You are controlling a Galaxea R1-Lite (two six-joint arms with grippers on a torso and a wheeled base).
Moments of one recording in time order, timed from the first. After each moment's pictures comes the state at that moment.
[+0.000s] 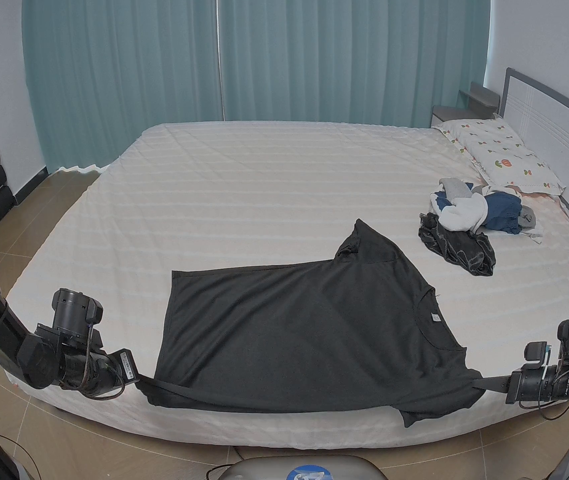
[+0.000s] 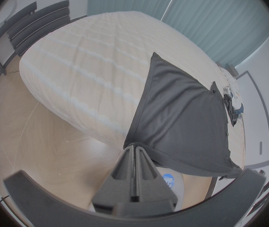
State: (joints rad) left arm -0.11 1.87 -0.45 -0.42 -0.06 -0.55; right arm -0.27 2.01 -0.04 -1.11 0.86 -0.03
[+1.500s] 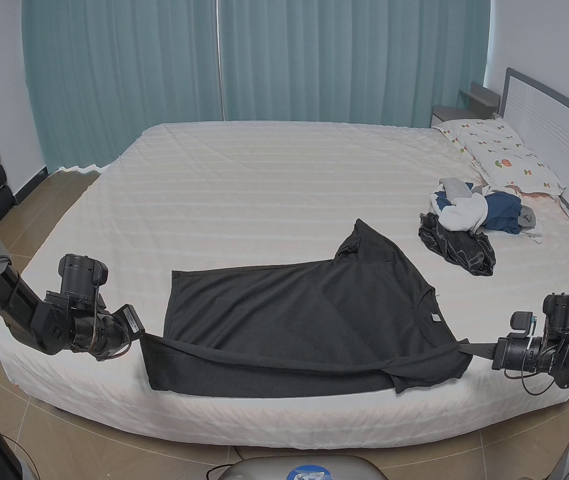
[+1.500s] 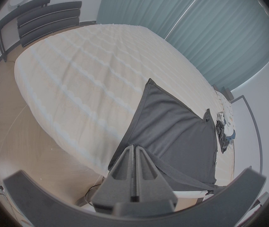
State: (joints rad) left arm -0.07 1.96 -0.68 -0.43 -0.07 -0.67; right arm -0.18 2.11 -0.25 -1.23 0.86 0.14
